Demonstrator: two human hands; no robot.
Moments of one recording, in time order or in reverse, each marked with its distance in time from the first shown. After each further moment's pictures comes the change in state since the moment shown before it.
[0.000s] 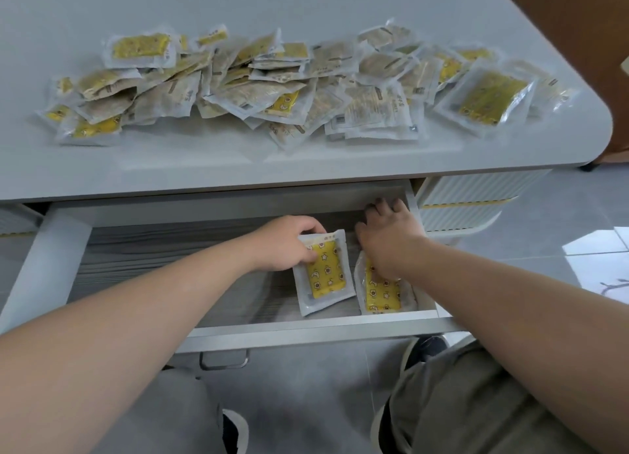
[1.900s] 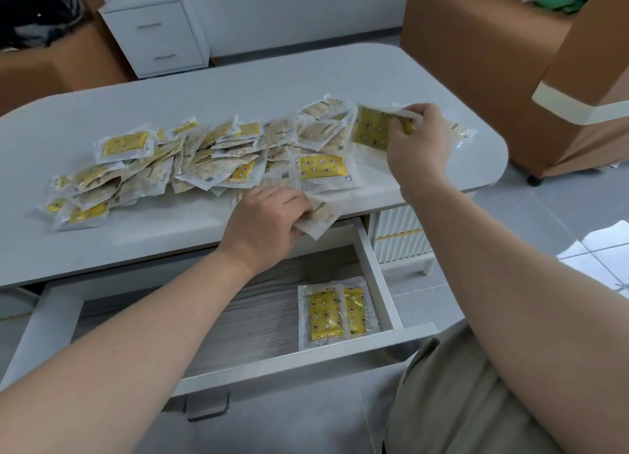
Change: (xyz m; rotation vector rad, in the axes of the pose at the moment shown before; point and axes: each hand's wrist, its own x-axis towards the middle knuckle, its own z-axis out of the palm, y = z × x) left_hand -0.001 0.084 -0.030 0.763 0.773 0.742; right_hand -0.045 0.138 -0.058 1.798 1.170 0.642
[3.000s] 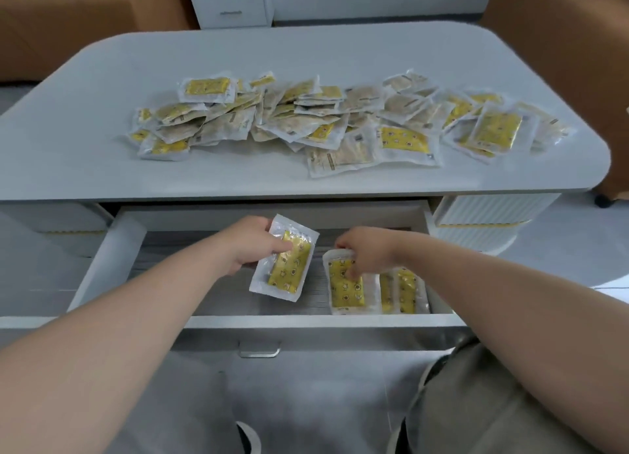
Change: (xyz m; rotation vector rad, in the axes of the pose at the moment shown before) left_hand -0.115 -0.042 -0.039 -0.880 -0.545 -1.272; right_hand -0.131 0.059 0.086 -1.033 -1.437 -0.243
